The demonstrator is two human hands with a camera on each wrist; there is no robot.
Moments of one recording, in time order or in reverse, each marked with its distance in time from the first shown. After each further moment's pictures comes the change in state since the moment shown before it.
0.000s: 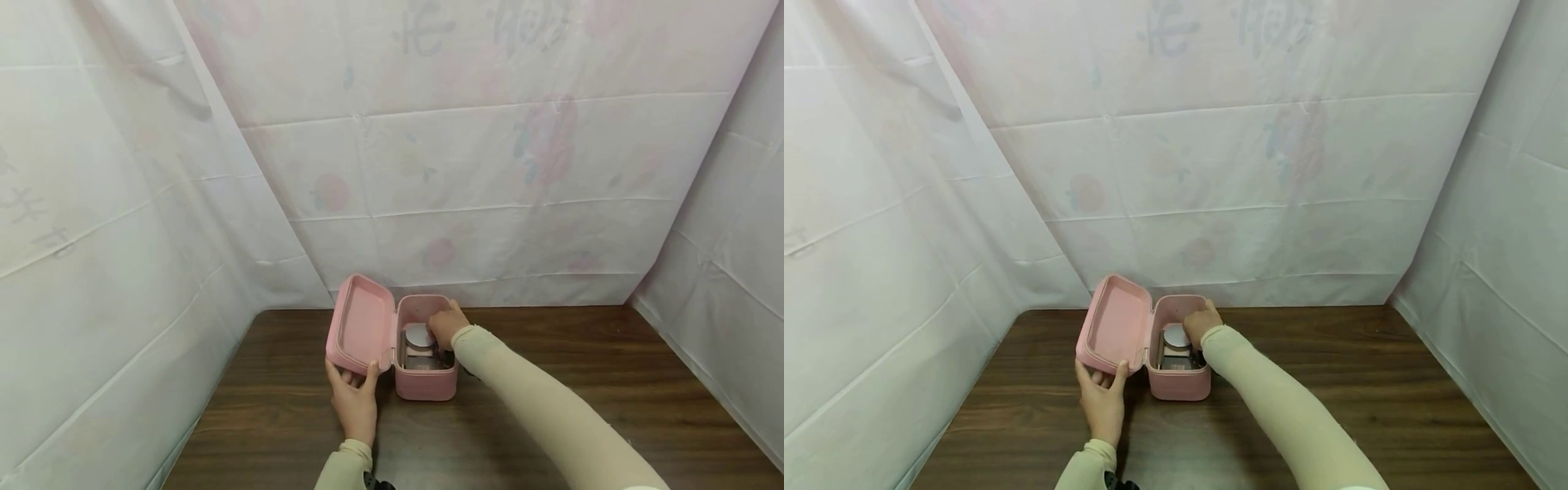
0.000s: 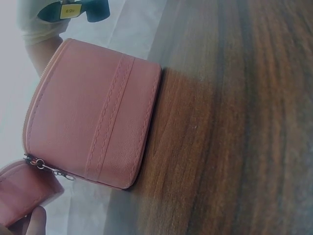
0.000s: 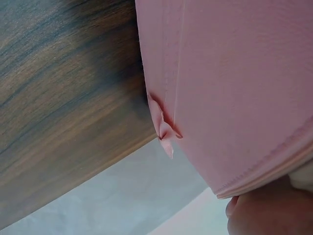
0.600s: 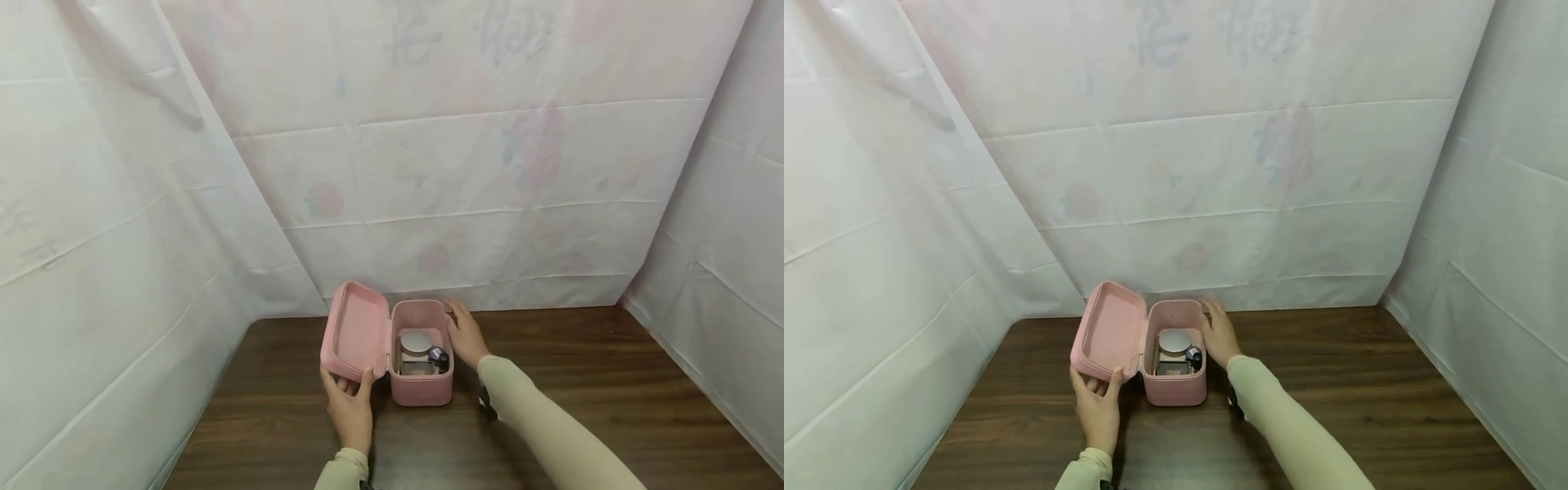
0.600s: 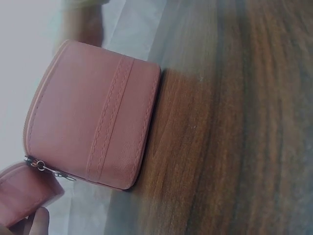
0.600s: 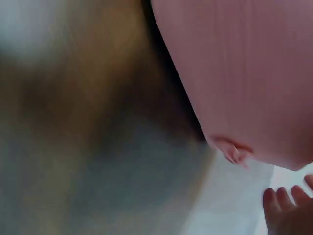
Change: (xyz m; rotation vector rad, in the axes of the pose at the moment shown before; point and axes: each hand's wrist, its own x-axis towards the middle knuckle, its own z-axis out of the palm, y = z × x) left_hand 0.000 -0.002 -0.005 -0.008 -0.011 -0.003; right_hand -0.045 0.016 0.028 0.912 0.521 0.223
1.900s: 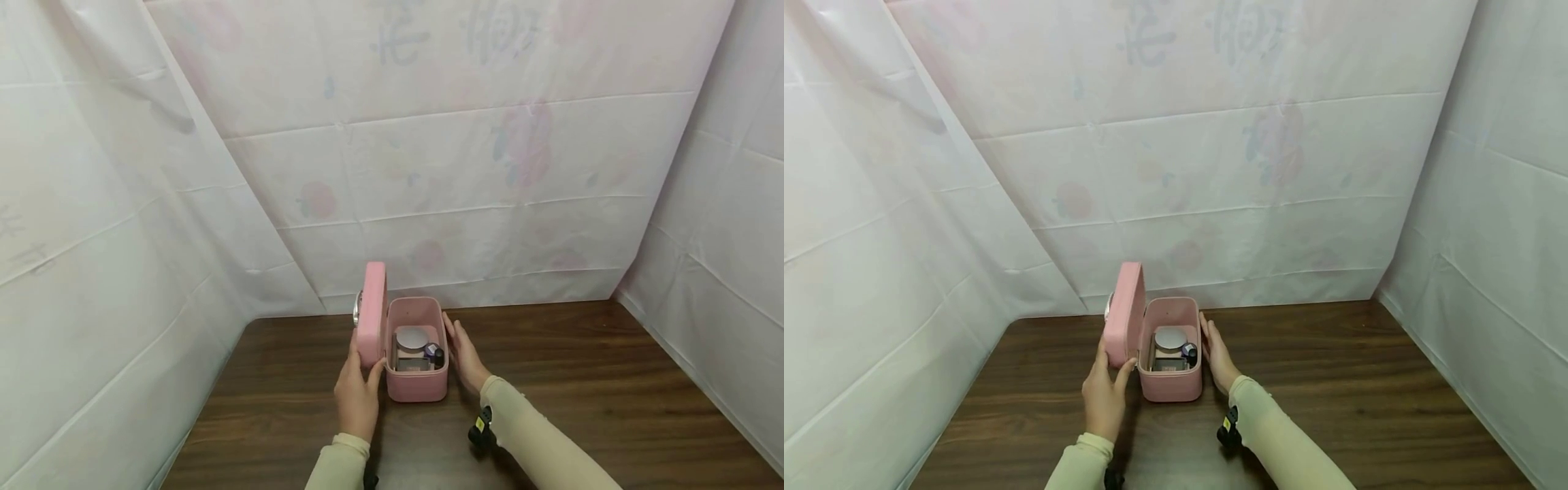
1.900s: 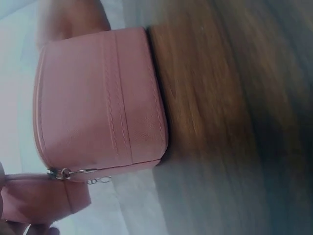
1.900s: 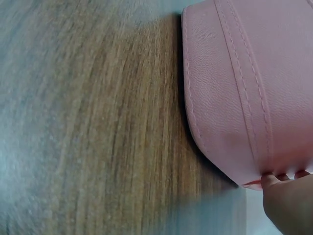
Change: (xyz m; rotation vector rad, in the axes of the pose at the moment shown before) left_hand 0.015 0.024 0.002 0.477 -0.199 0.435; right_hand -0.034 0.005 0.017 0.761 -0.236 0.225
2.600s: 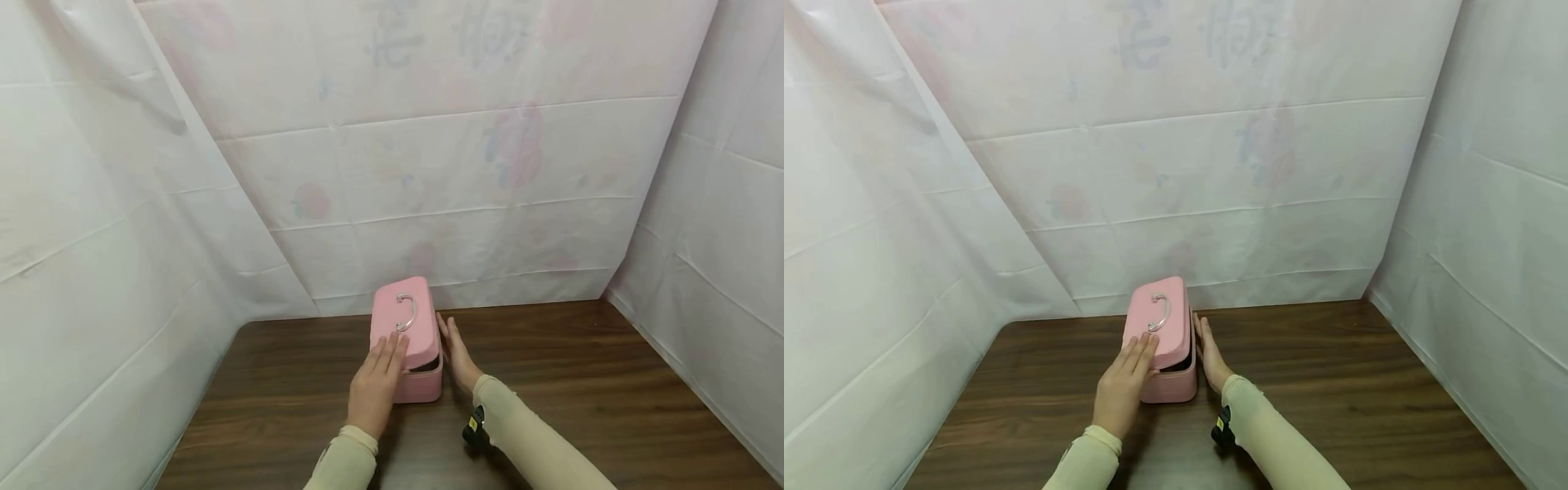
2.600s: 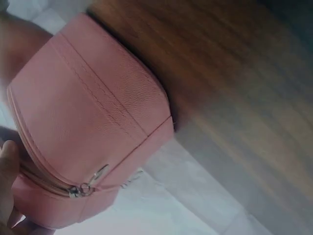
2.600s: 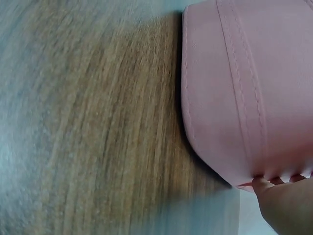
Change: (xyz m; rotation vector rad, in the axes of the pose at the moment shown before) left_hand 0.006 0.007 0.016 0.491 0.054 0.821; right_hand 0.000 -0.002 0.004 -0.074 0.046 0.001
